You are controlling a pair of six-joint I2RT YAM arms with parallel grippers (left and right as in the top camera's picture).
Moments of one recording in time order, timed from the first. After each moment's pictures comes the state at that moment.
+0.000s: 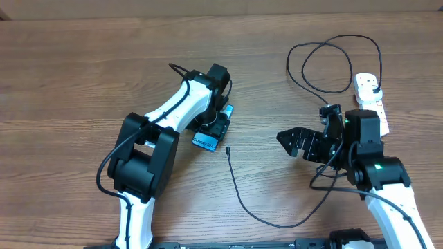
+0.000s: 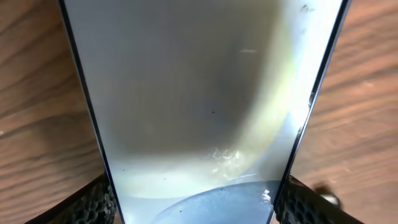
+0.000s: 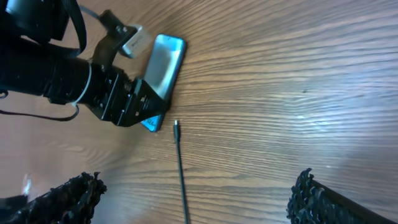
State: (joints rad) left arm -0.47 2.15 1.55 -1.04 0.08 -0.07; right arm 0.08 1.04 0.74 -0.64 -0.54 0.38
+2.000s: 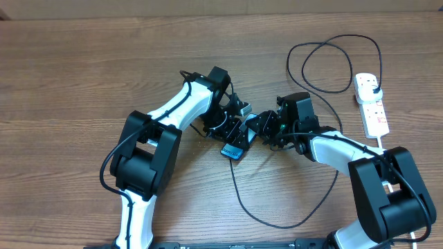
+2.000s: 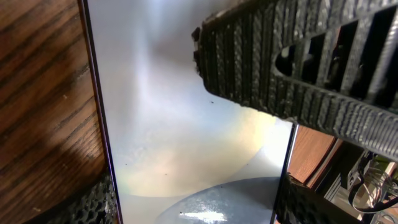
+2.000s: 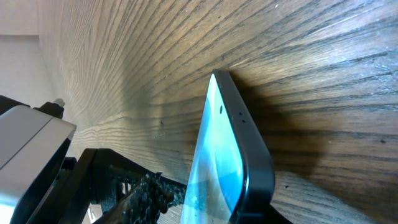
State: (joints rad) left arm -0.47 2.17 1.54 -1.02 0.61 0.16; right arm 0.30 1.74 0.75 0.09 -0.54 0.91
